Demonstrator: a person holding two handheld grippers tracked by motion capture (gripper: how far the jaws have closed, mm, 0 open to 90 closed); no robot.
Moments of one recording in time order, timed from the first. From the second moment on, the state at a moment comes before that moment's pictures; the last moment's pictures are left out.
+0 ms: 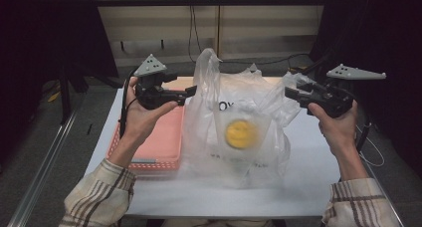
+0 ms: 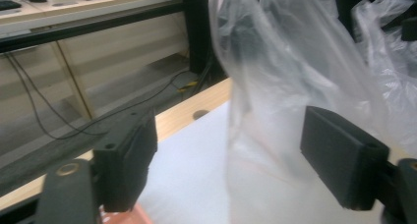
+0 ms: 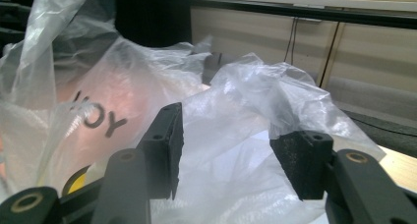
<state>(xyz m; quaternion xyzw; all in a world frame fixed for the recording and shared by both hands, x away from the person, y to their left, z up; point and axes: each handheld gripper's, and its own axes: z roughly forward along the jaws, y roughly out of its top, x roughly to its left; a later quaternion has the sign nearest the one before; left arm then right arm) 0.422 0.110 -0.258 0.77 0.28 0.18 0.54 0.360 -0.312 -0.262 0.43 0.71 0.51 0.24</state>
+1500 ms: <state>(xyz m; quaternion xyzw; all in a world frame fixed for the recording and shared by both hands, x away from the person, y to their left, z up) 0.461 0.078 -0.326 0.81 0.34 0.14 0.46 0.333 -0.328 -0.287 0.39 0.73 0.52 0.19</state>
